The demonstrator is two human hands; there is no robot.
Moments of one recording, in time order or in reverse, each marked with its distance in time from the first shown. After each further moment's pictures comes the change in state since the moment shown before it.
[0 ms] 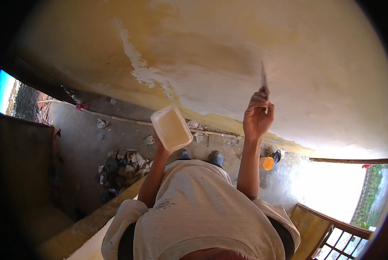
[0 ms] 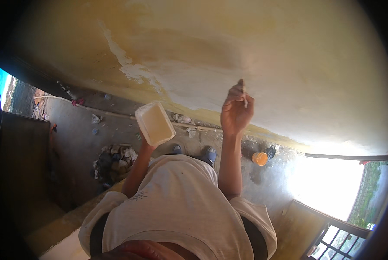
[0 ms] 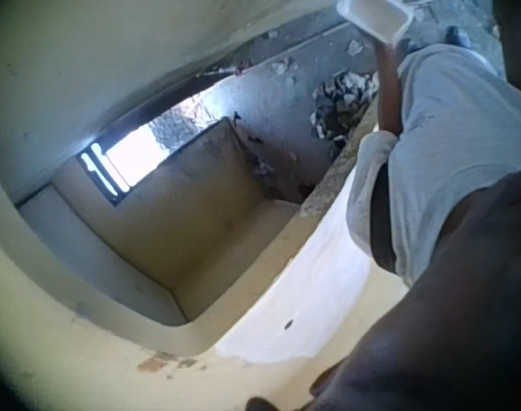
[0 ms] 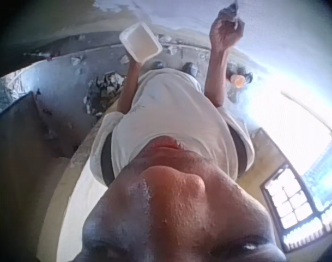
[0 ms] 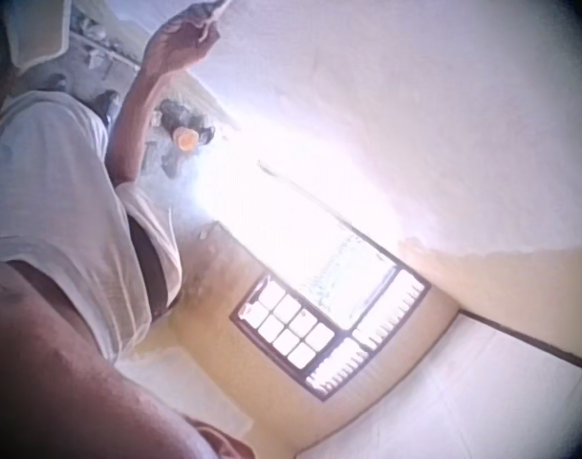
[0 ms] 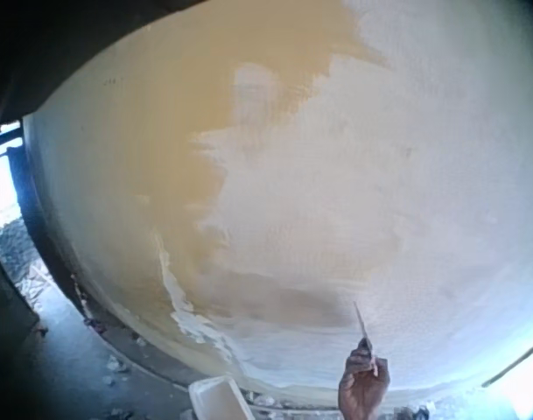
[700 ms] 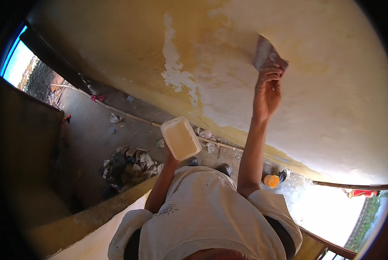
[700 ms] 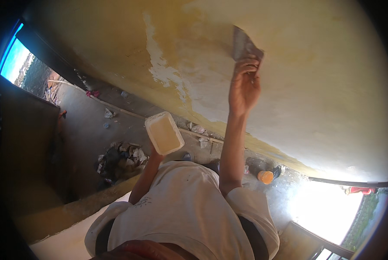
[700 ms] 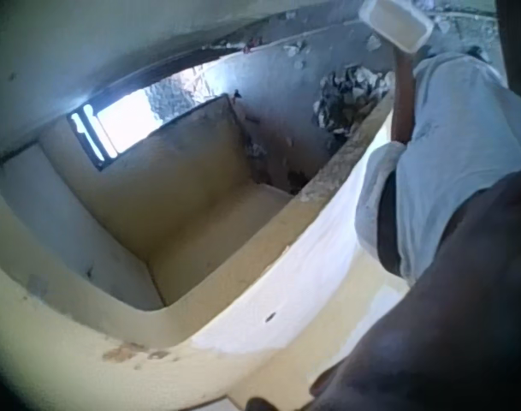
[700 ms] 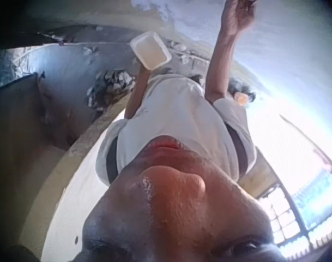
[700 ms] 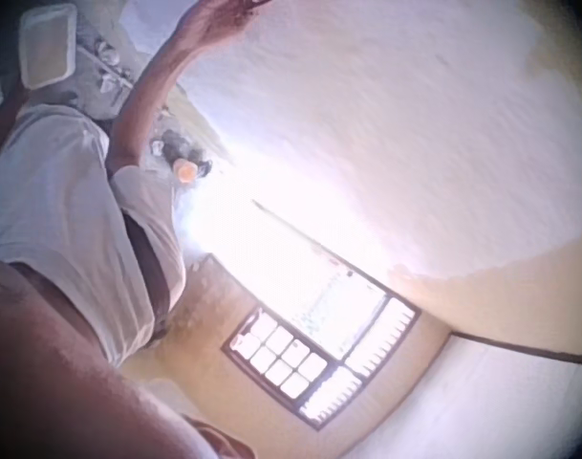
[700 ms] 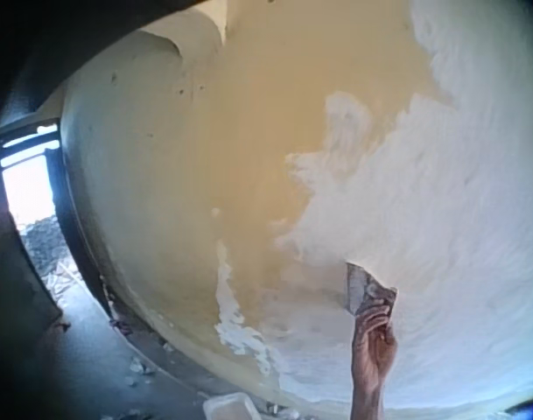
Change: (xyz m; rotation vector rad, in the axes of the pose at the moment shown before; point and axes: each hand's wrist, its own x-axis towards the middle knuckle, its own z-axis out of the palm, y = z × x) left_hand -0.044 0.043 0.004 0.169 0.050 0.237; right_hand 0.085 0.116 0.015 0.455 -0.175 0.343
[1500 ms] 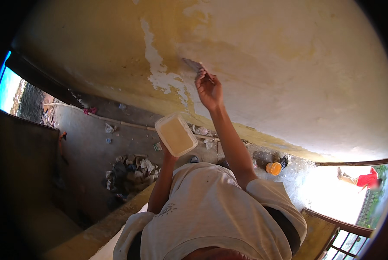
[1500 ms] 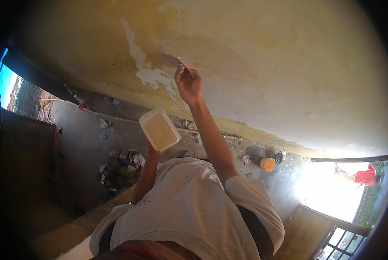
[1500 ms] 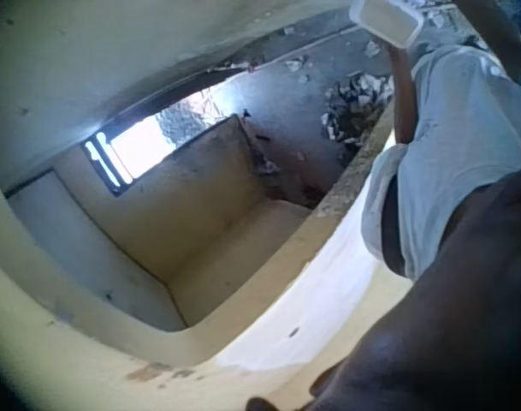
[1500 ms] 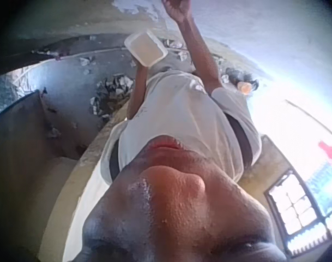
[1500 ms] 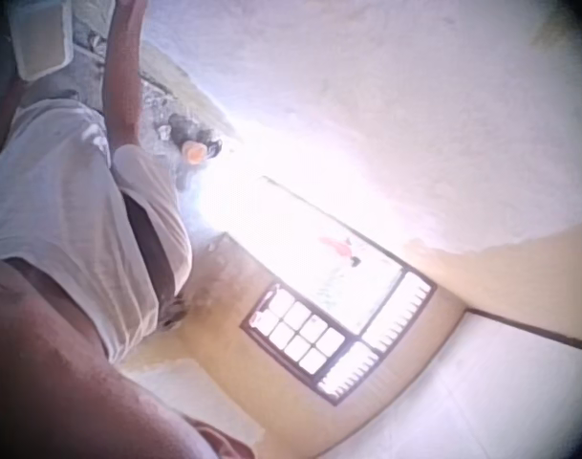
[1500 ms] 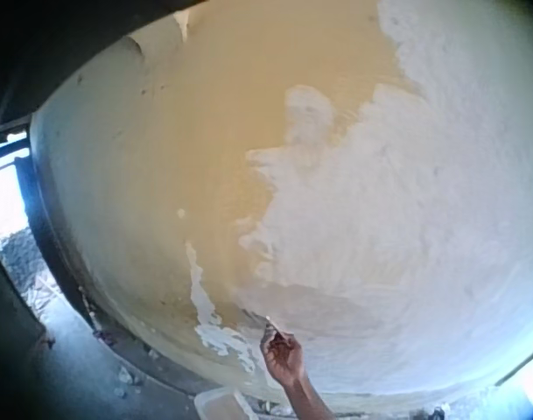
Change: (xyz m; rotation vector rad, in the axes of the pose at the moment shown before) left_hand 0.028 0.000 -0.013 -0.077 0.061 -0.103; right_hand -0.008 -0.029 -0.154 -0.402 0.445 0.002
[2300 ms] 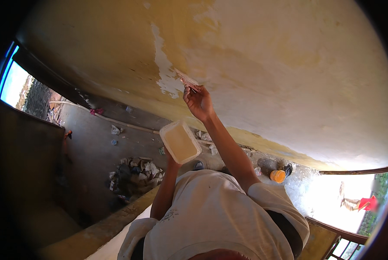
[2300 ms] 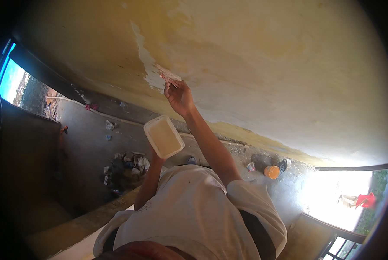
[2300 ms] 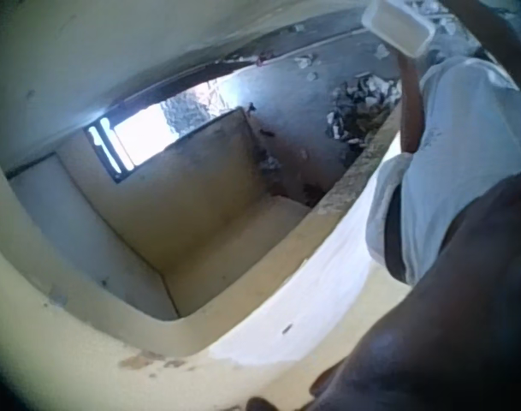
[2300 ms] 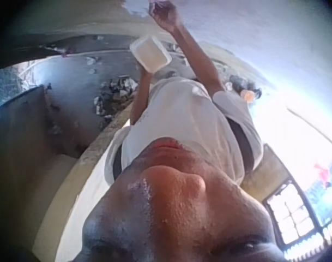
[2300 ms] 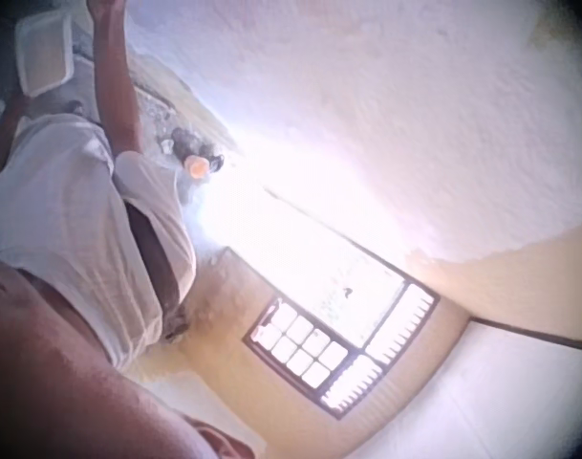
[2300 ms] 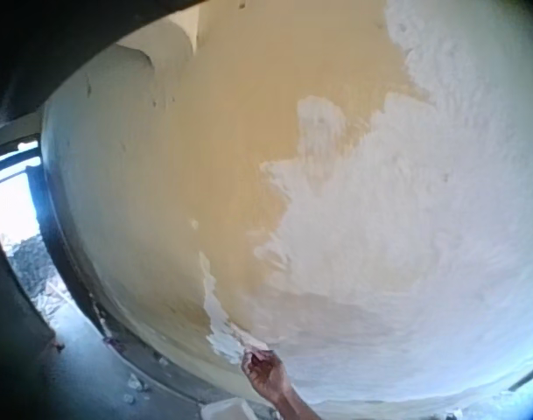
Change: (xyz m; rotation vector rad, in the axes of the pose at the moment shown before) left_hand -0.022 0.006 0.000 0.578 -0.226 0.370; right_hand 0.006 0.046 -0.020 -0.238 0.131 0.136
